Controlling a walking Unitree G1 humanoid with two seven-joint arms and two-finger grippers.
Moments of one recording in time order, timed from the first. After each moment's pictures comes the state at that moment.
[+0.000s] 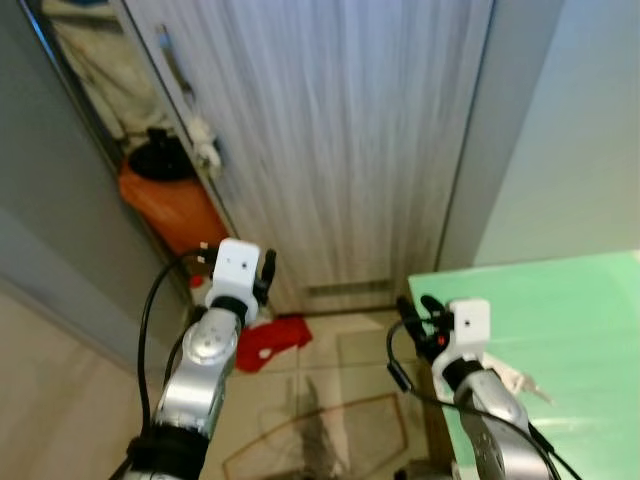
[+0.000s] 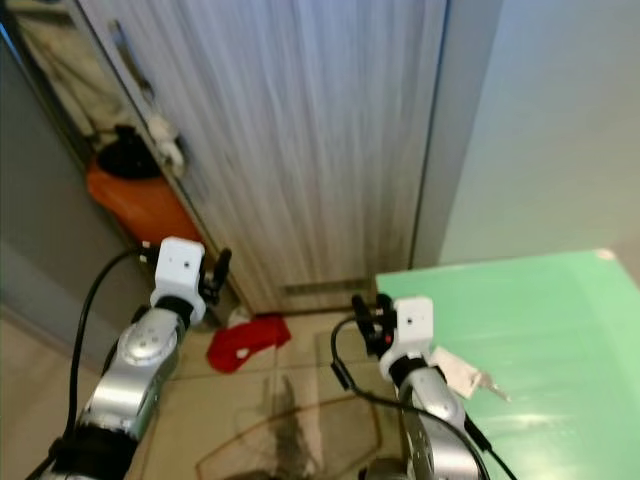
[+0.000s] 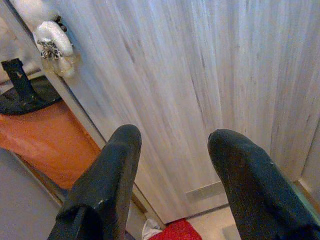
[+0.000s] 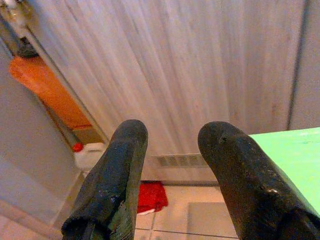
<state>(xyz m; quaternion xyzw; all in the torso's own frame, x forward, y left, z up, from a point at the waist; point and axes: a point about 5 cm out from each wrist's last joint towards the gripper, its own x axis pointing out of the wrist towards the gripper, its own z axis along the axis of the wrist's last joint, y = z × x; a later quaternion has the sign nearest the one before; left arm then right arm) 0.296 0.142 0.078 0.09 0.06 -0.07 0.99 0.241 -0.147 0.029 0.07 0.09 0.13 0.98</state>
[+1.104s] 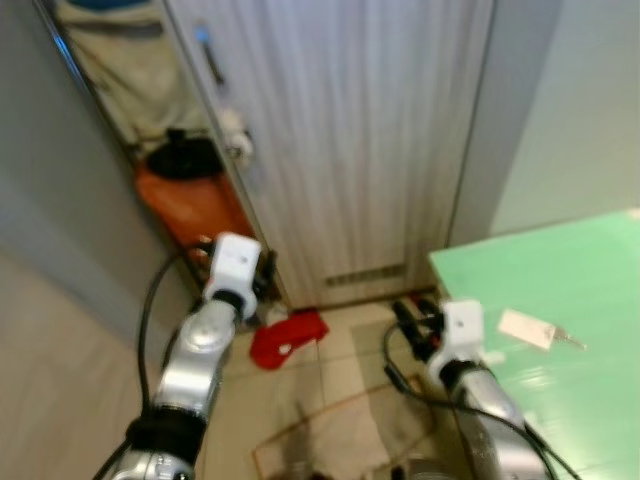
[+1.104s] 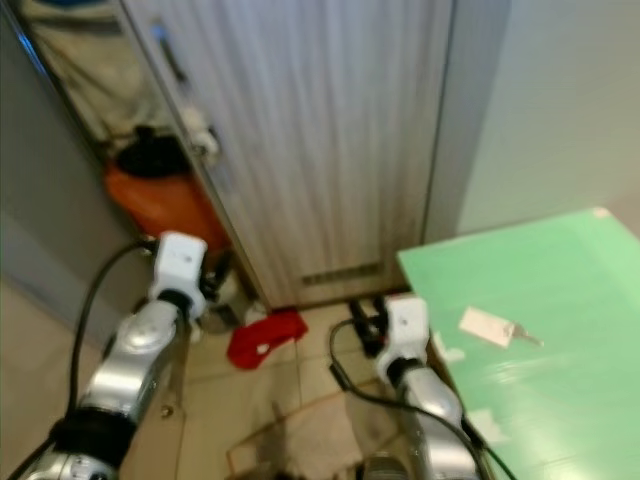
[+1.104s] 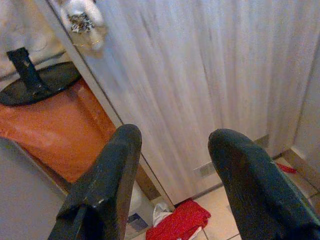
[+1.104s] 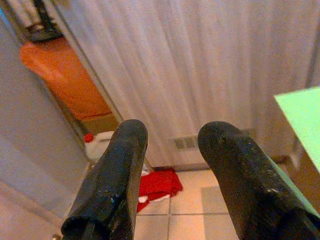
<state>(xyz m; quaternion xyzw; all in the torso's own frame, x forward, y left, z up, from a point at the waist) 0.306 0.147 0.071 0.10 0.09 -0.10 0.99 0.243 -0.148 0.019 0.06 0.12 0.14 0.98</state>
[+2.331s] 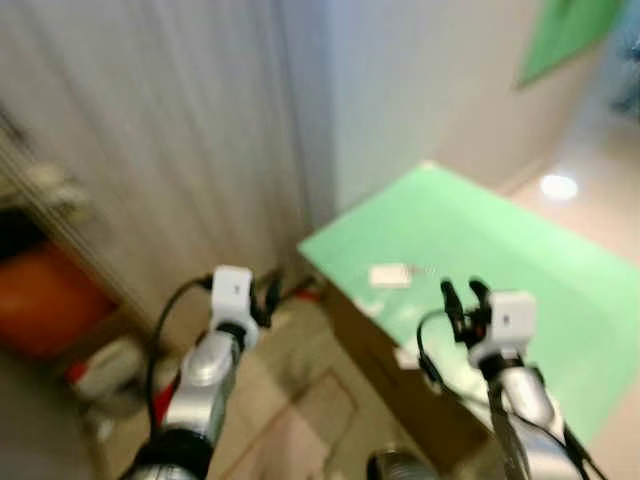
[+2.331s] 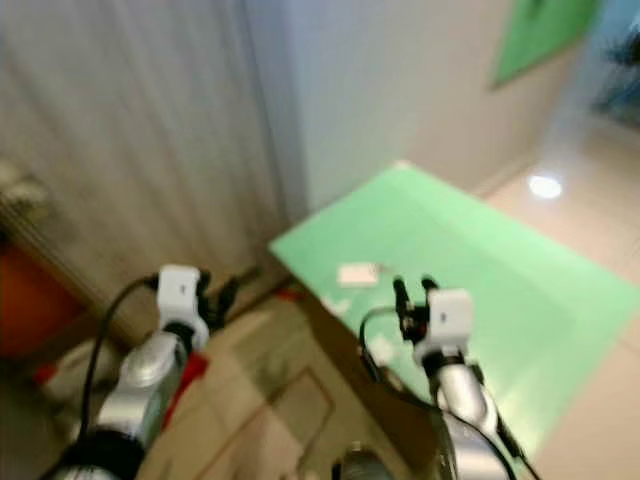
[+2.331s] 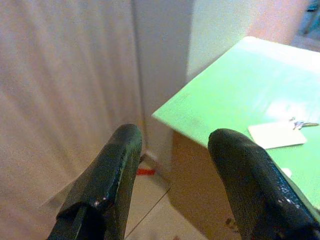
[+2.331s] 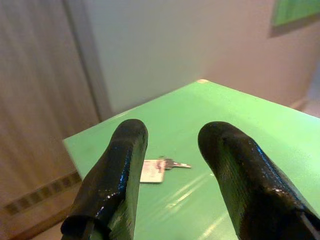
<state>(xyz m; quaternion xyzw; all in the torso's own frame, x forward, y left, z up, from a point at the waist) 0.286 0.149 0.032 -0.02 0.11 -0.10 0.99 0.239 -0.182 0.057 -0.01 0.02 0.05 1.00</state>
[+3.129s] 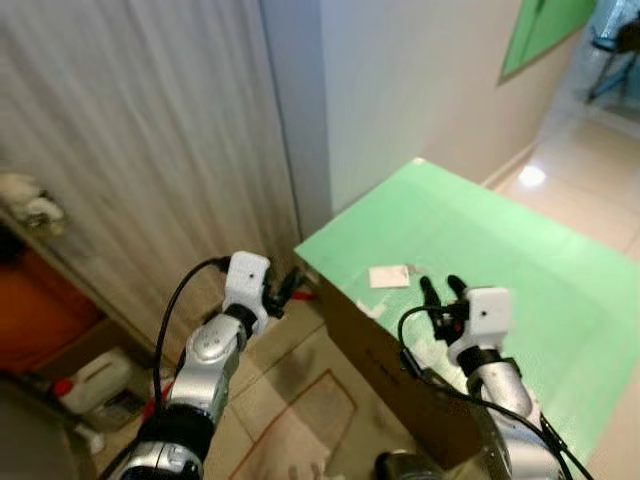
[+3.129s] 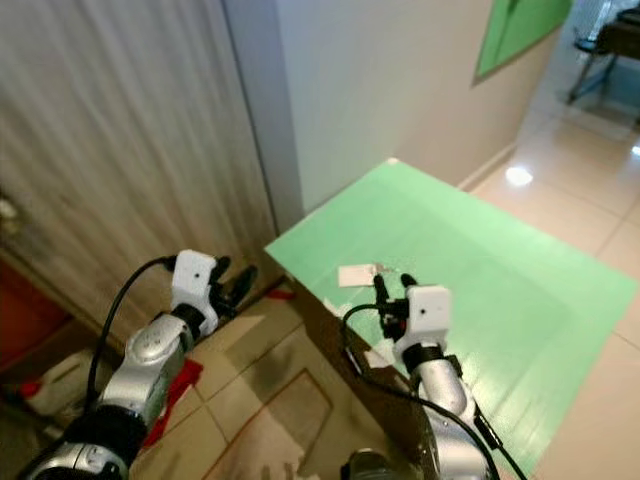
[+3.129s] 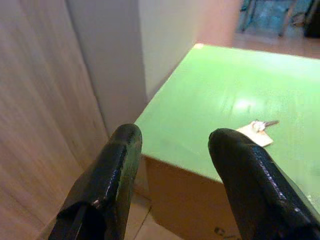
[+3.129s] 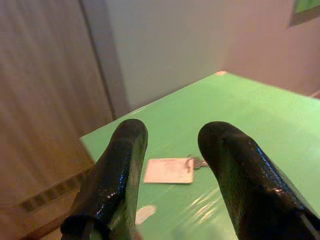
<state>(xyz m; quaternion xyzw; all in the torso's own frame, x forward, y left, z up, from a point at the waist) 0.305 0.130 0.054 0.02 0.07 -0.22 0.97 0.246 -0.164 0.051 0.00 0.03 0.07 1.00</state>
